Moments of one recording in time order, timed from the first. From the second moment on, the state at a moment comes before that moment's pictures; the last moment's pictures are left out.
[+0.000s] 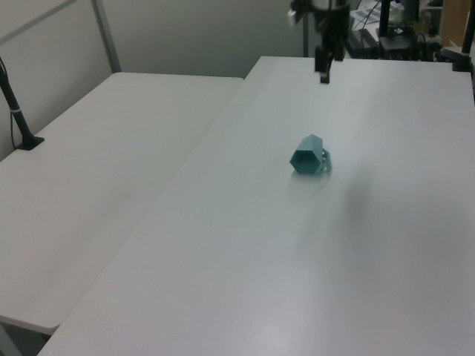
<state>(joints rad) 0.52 0.16 -0.24 -1.55 -0.22 1.69 0.31</state>
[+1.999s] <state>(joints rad) 0.69 0.66 -0.12 -1.57 -1.01 1.69 0.76</state>
